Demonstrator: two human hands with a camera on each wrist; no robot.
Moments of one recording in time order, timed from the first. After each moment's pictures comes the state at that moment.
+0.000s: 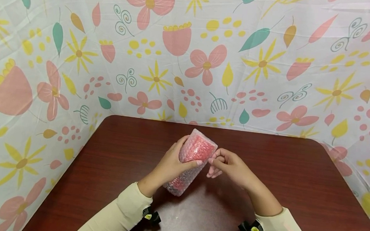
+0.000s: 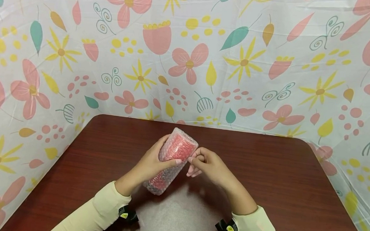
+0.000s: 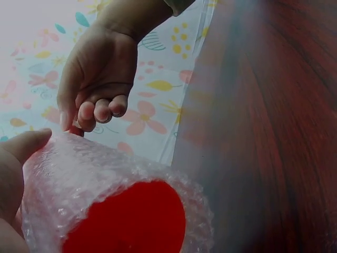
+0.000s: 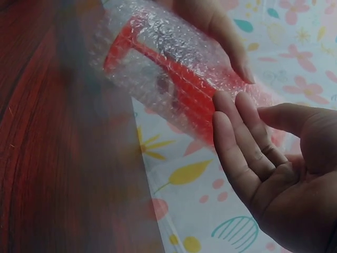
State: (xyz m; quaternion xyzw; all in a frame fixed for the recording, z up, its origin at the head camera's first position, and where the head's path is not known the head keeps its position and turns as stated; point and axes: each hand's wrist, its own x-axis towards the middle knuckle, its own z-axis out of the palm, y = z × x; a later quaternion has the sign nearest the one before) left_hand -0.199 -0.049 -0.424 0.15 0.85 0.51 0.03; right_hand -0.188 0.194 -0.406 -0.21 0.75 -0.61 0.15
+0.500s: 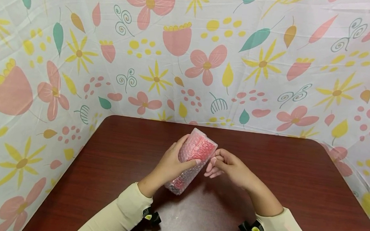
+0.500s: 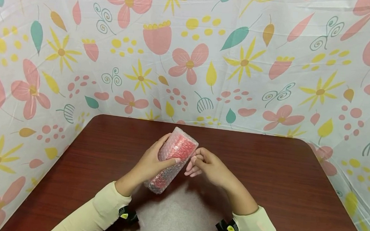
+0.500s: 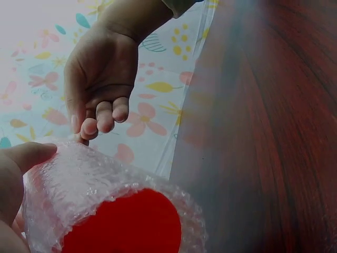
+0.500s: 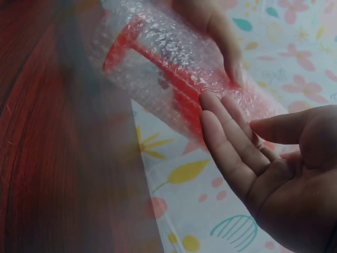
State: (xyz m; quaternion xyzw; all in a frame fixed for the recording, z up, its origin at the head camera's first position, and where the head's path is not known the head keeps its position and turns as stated) left_hand -0.197 -0.049 -0.421 0.14 0.86 0.50 0.01; right_hand -0.188 0.196 -0.406 -0.23 0.74 -0.61 0.18
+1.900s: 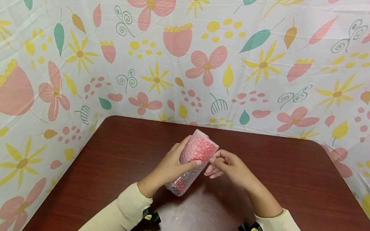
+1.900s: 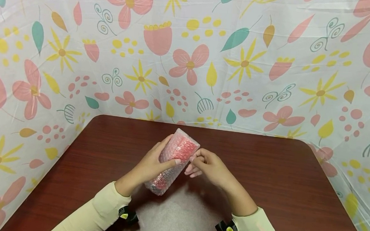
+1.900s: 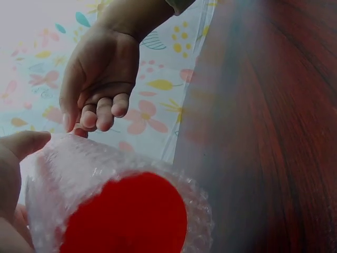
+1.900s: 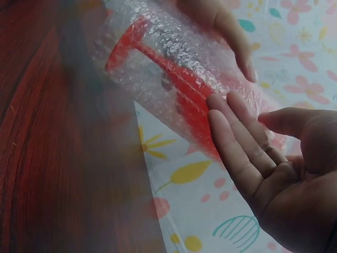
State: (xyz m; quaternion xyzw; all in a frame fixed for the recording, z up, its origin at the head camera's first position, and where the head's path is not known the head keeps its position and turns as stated) left_hand -0.198 -0.051 -0.423 0.17 0.86 0.48 0.03; right_hand -0.188 0.194 -0.406 -0.19 0.75 -0.61 0.16
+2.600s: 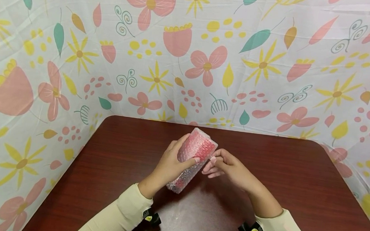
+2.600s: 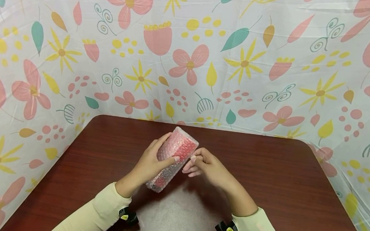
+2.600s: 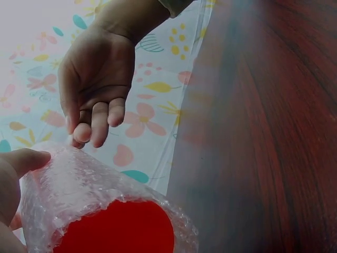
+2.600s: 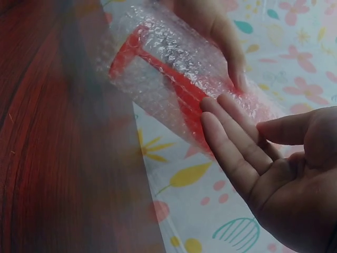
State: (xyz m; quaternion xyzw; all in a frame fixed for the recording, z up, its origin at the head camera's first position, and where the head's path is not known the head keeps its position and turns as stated) left_hand -0.197 -0.049 -0.425 0.16 0.85 0.50 -0.04; right_hand -0.187 0.193 -0.407 -0.21 0.73 -0.62 0.17
